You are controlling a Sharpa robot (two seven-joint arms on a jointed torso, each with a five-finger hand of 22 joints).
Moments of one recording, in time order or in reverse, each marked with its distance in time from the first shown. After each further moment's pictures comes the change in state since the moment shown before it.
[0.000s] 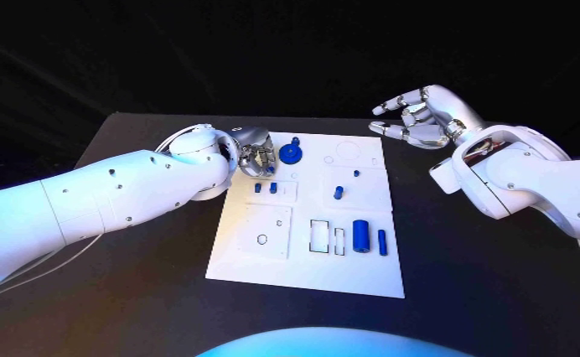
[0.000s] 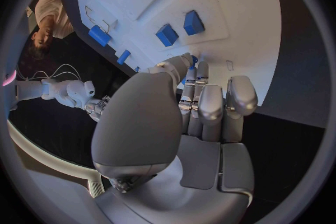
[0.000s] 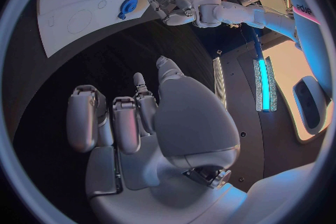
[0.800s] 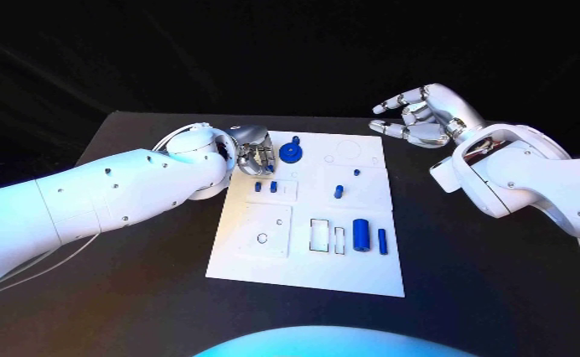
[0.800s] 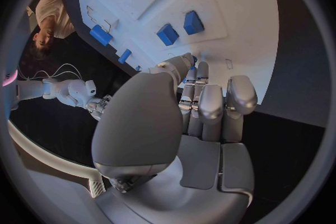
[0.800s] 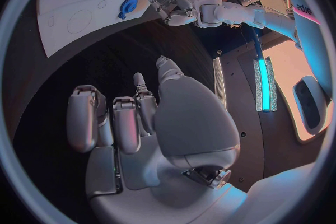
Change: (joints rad) left arm 0.001 -0.015 0.002 0.015 0.001 -0.007 0.007; left_hand 0.000 0.000 0.000 0.000 0.000 0.000 0.000 0.000 0.000 -0.003 0.003 0.000 -0.001 -0.004 0.004 0.000 -0.001 0.000 -0.004 0.004 -0.004 -0.003; right arm 0.000 0.001 0.000 -0.001 0.000 0.000 -0.001; right_hand 0.000 0.000 0.000 0.000 0.000 0.000 0.000 0.000 0.000 0.000 0.000 0.000 0.000 0.000 0.000 0.000 -0.001 0.000 0.000 0.000 0.000 0.000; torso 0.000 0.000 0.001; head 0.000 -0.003
